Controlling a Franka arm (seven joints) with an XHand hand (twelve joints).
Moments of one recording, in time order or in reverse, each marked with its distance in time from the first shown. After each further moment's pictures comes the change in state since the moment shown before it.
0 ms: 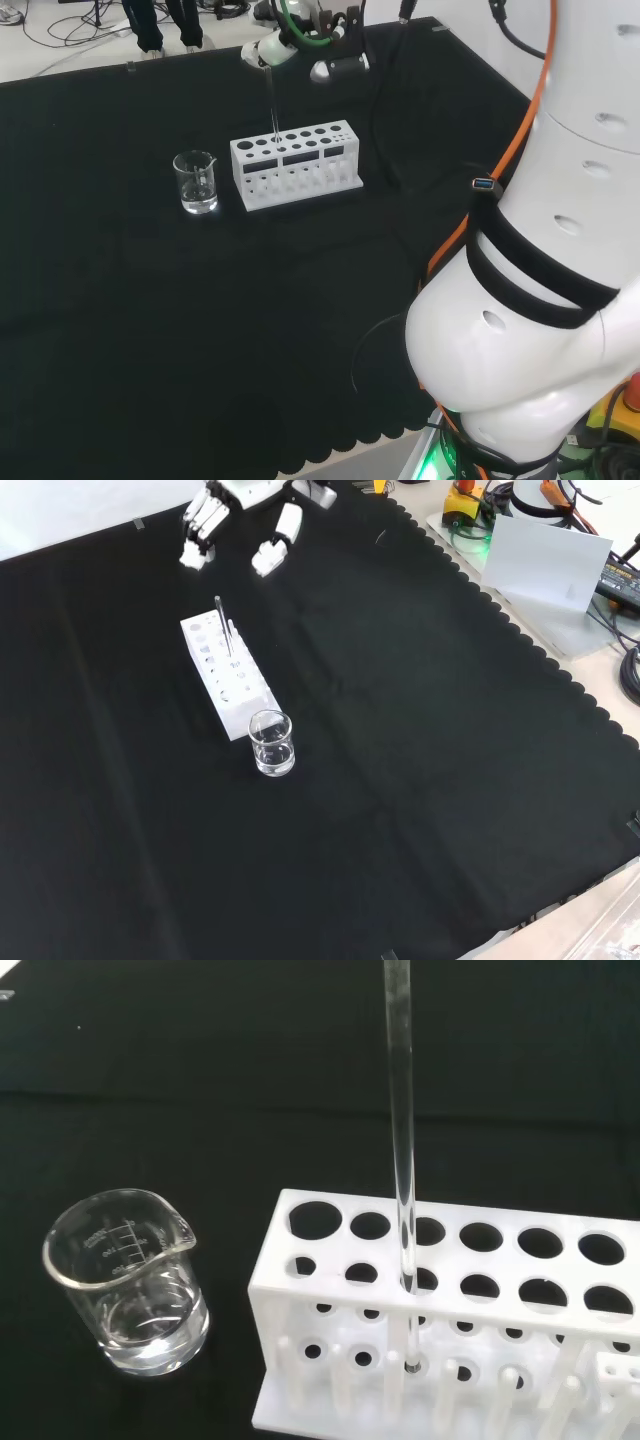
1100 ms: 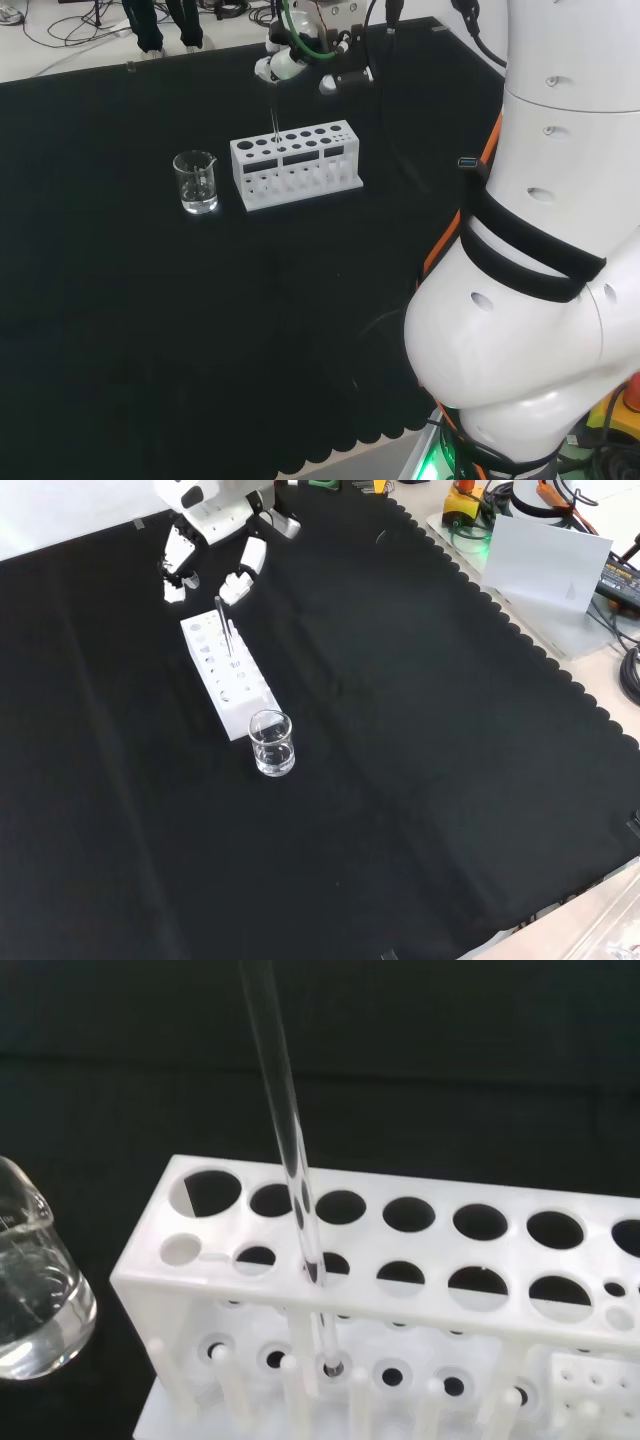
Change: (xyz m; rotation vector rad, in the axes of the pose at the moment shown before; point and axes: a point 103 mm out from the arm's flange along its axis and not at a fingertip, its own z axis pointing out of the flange) arm -0.039 0.042 0.043 0.032 -0.019 0.012
